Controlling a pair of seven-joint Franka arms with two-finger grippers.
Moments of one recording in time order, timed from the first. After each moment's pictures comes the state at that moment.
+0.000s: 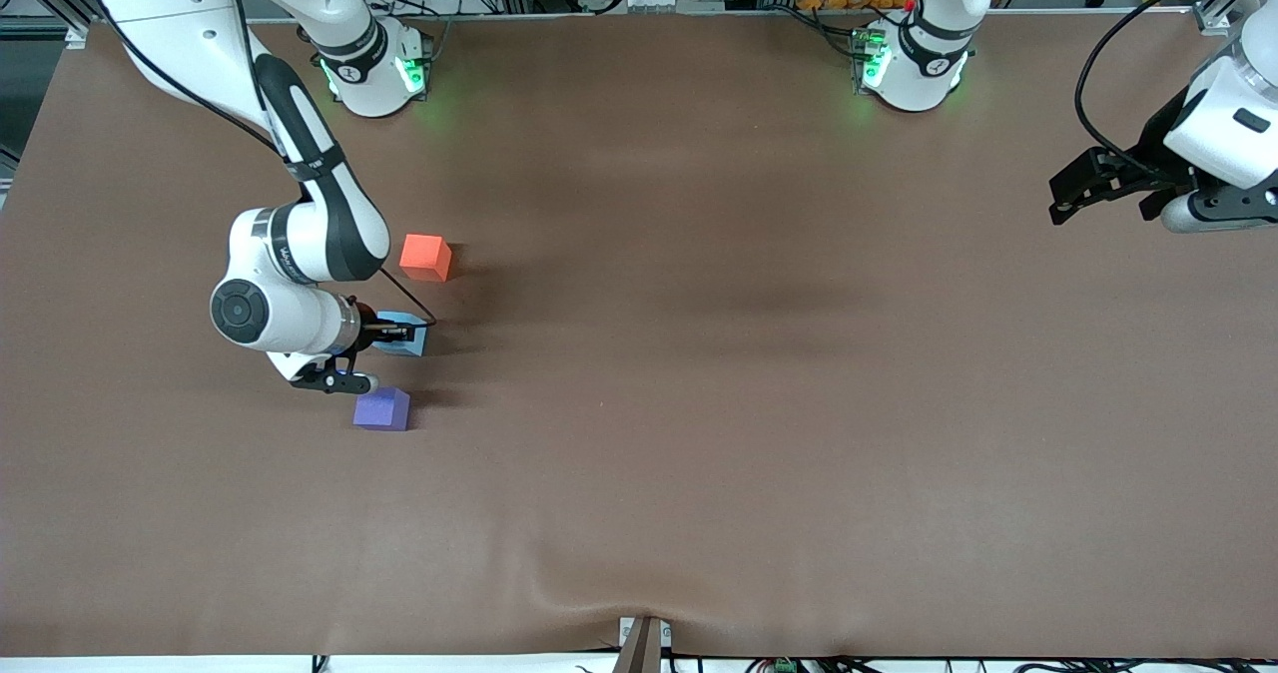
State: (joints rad) left arm 0.11 -0.06 -0.23 -1.64 0.00 1.61 -0.16; right arm 0.19 0.45 -0.03 -1.99 0.17 2.22 0.16
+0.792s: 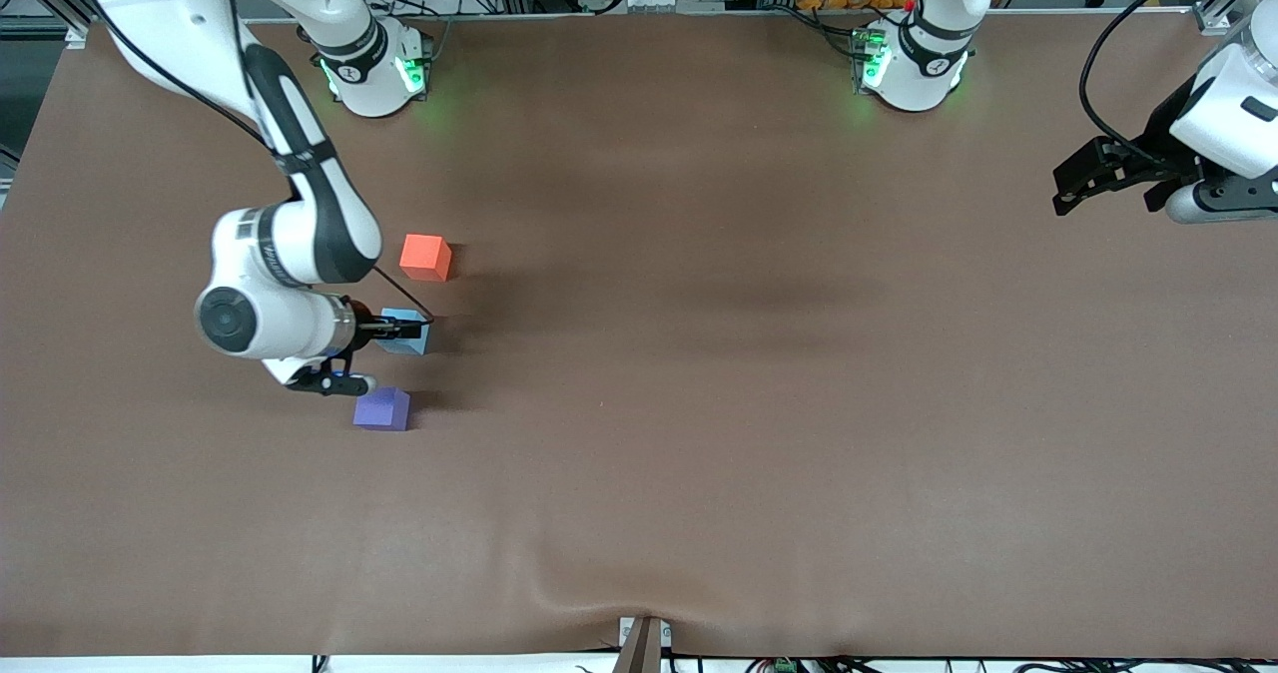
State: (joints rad) left arm 0.11 -0.06 -0.23 -1.62 0.00 1.58 -0.15; right arm 0.19 0.42 -0.03 -1.83 0.17 1.98 0.16
